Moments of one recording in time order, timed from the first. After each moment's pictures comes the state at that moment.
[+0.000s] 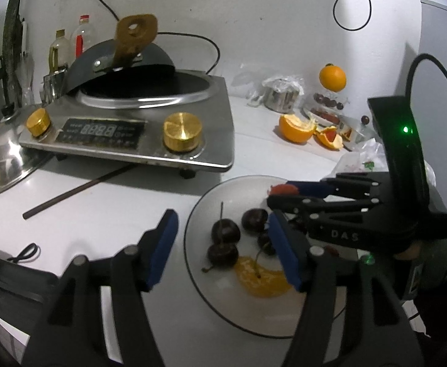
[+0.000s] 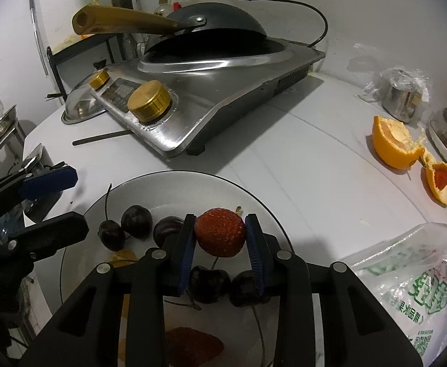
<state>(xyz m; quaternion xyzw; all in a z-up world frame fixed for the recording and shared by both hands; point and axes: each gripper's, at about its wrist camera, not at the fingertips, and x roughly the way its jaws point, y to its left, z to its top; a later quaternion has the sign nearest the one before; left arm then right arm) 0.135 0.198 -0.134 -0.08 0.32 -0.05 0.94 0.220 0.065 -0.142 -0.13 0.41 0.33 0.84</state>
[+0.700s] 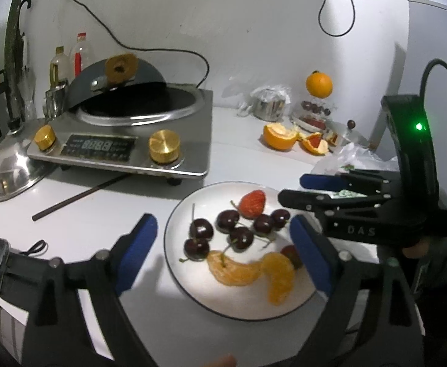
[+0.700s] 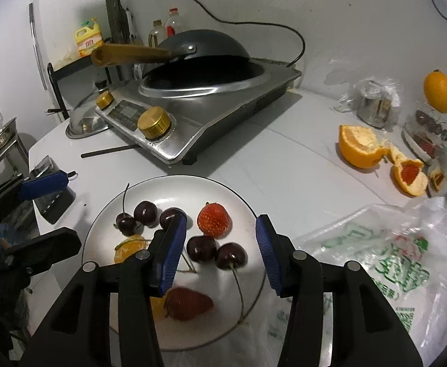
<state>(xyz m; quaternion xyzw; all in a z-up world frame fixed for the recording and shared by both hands) 0.104 0.171 -0.107 -0.07 0.30 -0.05 0.95 0.186 0.024 -0.103 -0.11 0.37 0.32 0.87</state>
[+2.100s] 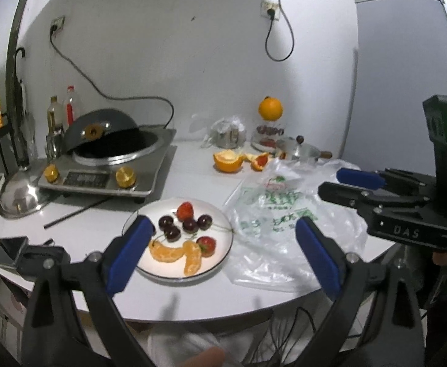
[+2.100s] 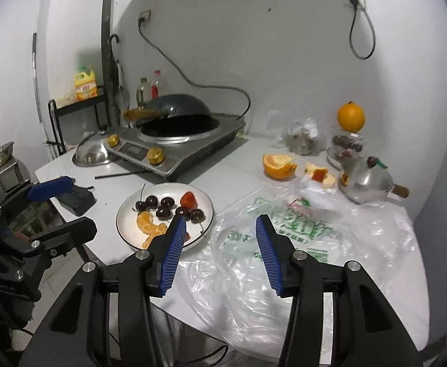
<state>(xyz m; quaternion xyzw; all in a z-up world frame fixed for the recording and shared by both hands) -0.007 0.067 -0.042 -0.03 0.22 -0.06 0.97 0.034 -0.103 -0.016 -0.09 0.25 0.25 0.93</state>
